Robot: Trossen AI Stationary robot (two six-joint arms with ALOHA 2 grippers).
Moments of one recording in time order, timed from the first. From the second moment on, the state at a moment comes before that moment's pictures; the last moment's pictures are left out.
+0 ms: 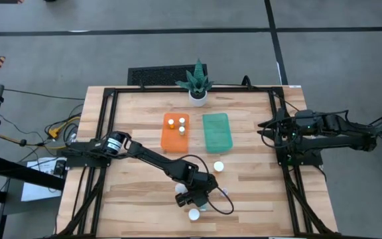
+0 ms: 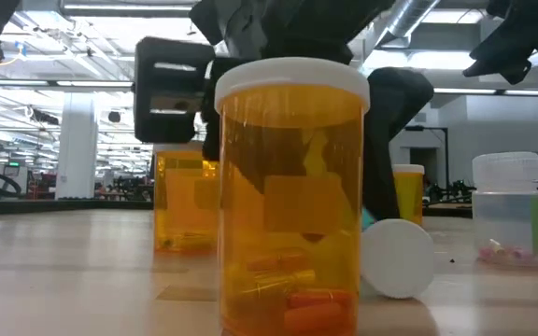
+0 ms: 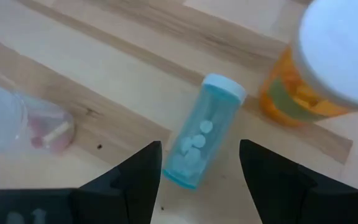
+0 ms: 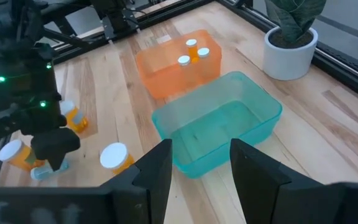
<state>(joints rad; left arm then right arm) -0.31 2.23 1.65 -0.47 0.30 0.75 -0.04 0.33 0.64 -0.77 0.16 0.36</state>
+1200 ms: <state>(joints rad) -0.29 2.23 1.77 -0.54 0.19 0.39 -0.04 0.33 0.64 -0.78 0.16 0.36</state>
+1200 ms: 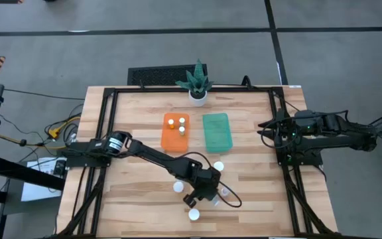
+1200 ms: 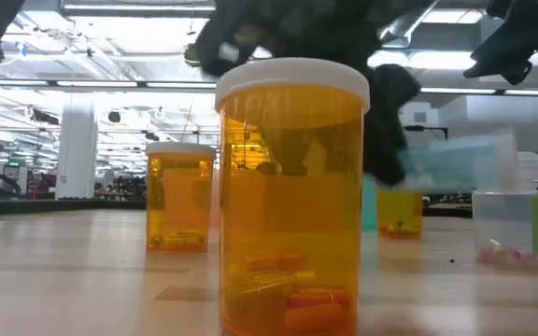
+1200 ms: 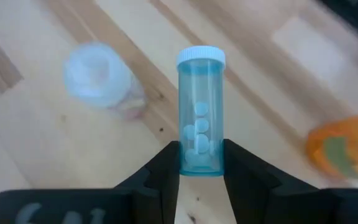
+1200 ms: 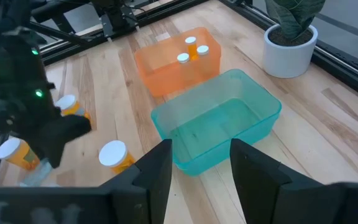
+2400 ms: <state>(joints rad) -0.17 1.82 1.78 -0.16 -0.25 -0.06 0.07 0.54 0.64 0.10 -0.08 0.05</state>
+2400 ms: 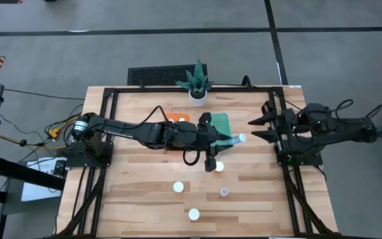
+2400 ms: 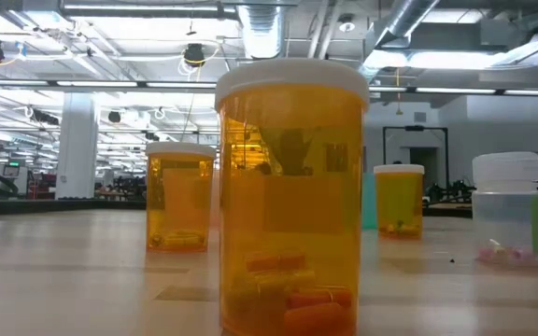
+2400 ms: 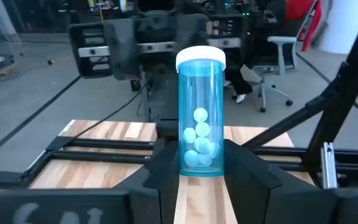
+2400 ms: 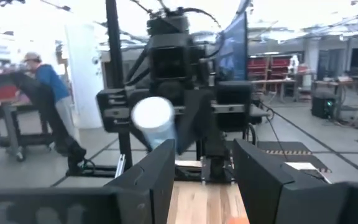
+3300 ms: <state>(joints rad) -0.14 1.82 1.78 -0.05 -0.25 -0.02 0.11 0.77 0.64 0.46 -0.05 -0.03</state>
